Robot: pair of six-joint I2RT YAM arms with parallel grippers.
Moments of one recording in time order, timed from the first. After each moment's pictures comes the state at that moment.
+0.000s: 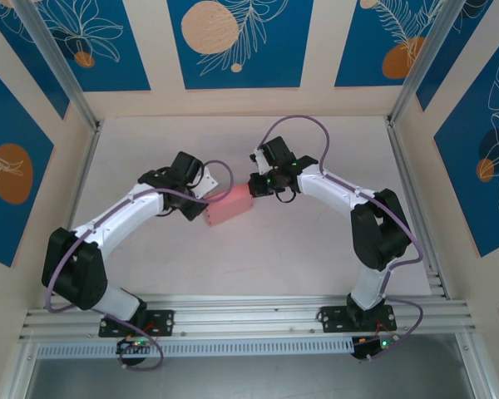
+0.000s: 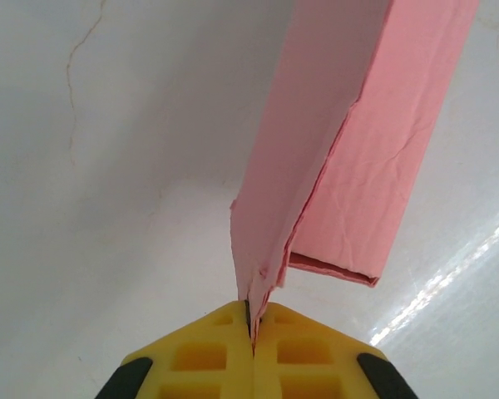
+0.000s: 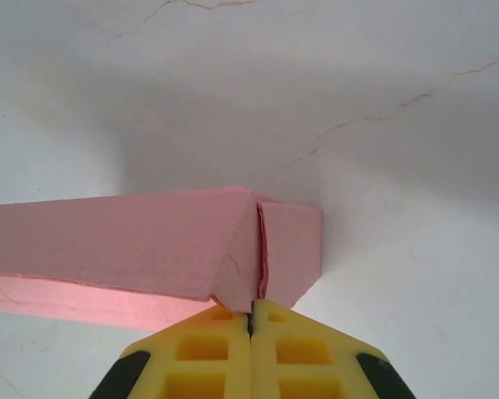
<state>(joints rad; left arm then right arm) -0.49 1.48 1.16 -0.81 -0.02 0.32 0.57 1.79 1.35 -0.54 -0.25 0.31</state>
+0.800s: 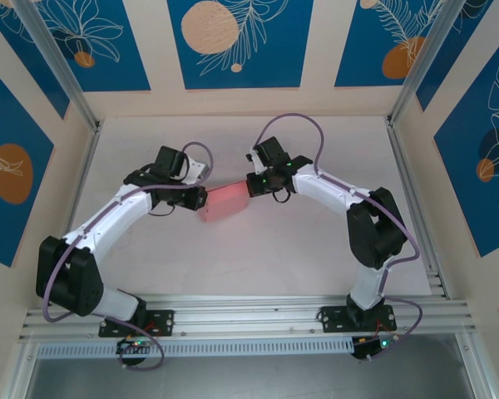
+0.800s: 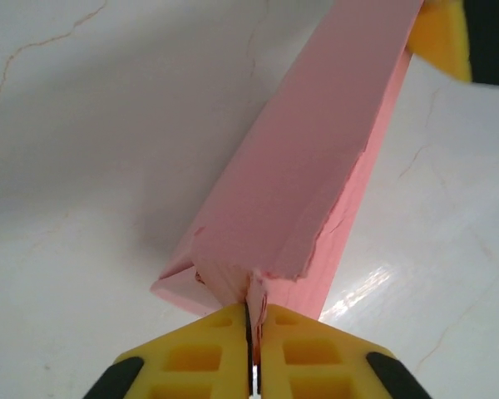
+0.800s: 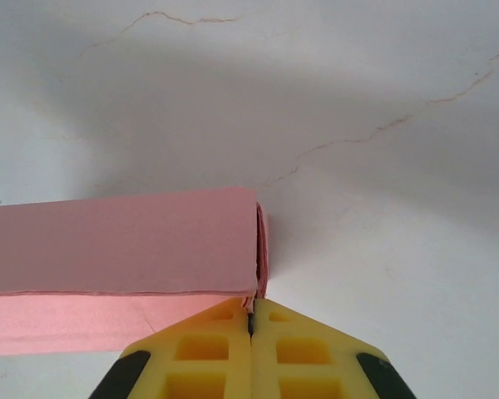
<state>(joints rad) -0.39 1.43 1.12 -0.69 0.31 -0.06 0.61 1.82 1.39 -0.54 -0.16 0.29</state>
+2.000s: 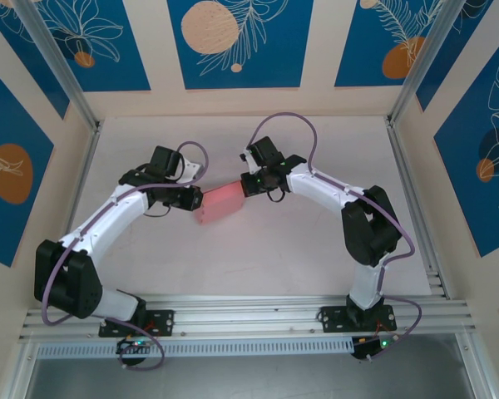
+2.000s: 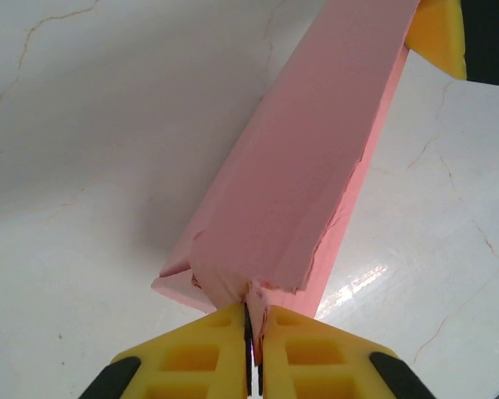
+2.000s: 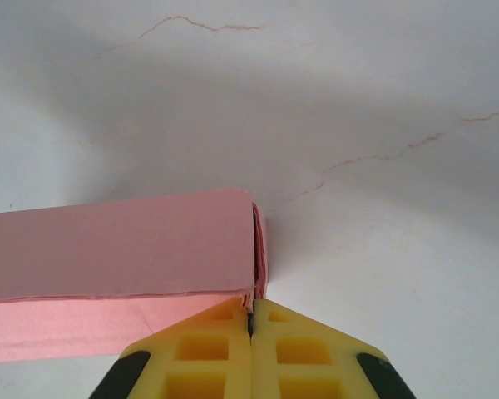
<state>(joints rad) -0.37 1.41 1.13 -0.76 0.29 -0.05 0.63 1.86 1.43 -0.55 -0.15 0.29</state>
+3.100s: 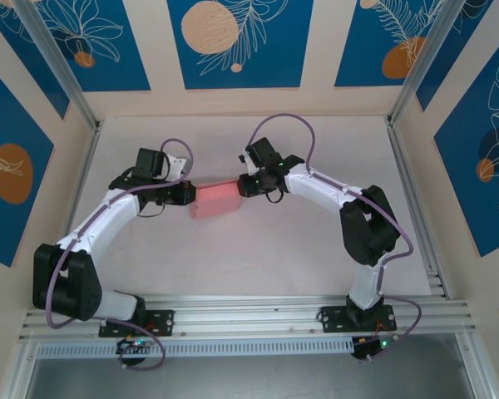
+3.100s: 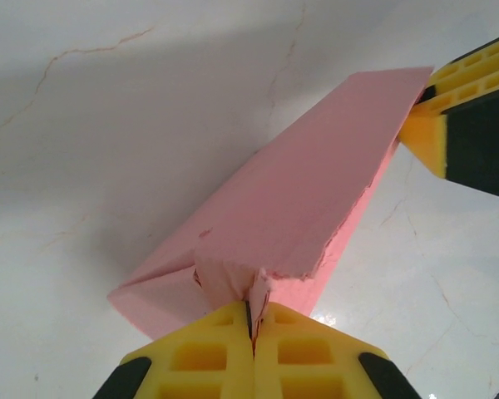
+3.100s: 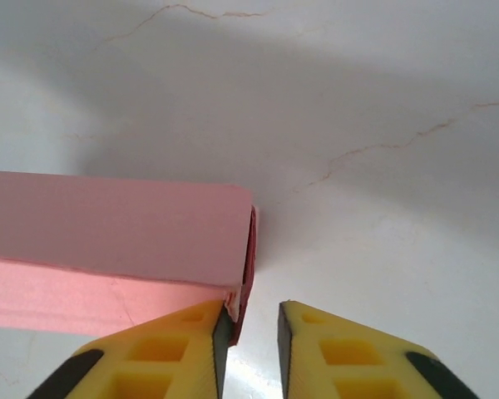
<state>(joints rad) -0.25 1.39 1.03 -0.59 0.44 -0.13 0.64 1.87 1.45 -0.57 -0.15 0.32</state>
